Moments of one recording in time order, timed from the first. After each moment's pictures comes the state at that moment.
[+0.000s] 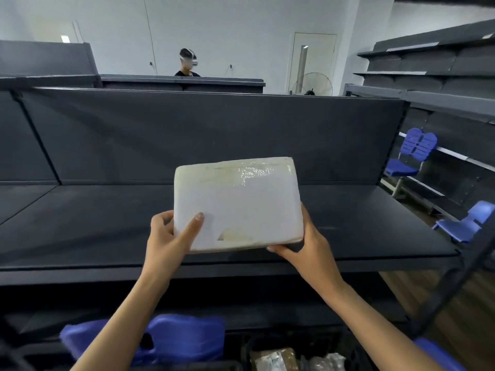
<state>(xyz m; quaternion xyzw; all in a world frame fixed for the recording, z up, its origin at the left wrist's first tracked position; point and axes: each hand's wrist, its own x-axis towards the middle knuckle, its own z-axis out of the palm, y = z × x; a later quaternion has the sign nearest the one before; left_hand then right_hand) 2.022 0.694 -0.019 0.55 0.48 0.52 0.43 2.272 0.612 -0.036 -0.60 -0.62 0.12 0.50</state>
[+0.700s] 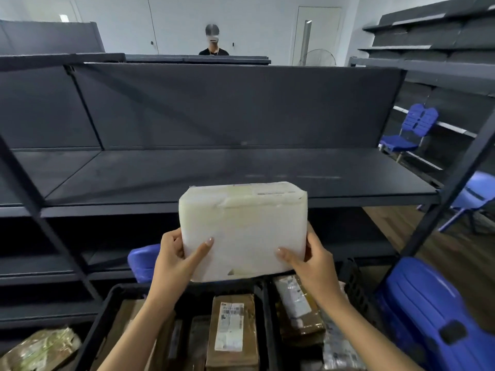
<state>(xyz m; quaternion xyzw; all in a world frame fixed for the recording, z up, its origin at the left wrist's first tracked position) 1.902 0.531 -0.068 0.57 0.49 0.47 0.47 2.141 0.456 -0.090 -0.61 -0.52 0.24 0.55</state>
